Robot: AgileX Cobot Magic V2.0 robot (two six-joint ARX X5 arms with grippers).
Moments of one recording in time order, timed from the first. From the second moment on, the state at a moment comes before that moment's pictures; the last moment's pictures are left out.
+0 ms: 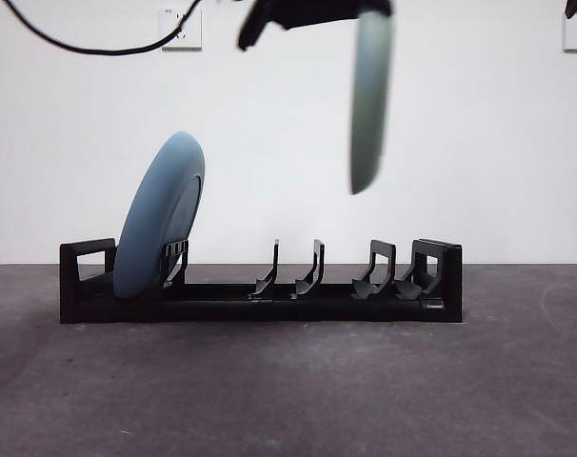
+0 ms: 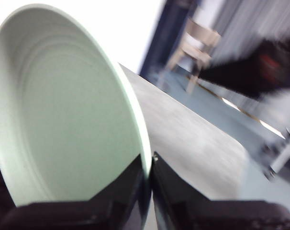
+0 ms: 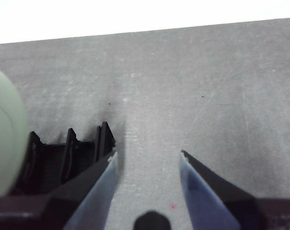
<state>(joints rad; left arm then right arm) -0.71 1.50 1.15 0.16 0.34 -0.32 0.16 1.05 1.16 -0.62 0.11 0.12</state>
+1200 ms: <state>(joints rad) -0.59 1.64 1.15 0.23 0.27 -0.31 0.16 1.08 1.16 -0.61 0.10 0.13</state>
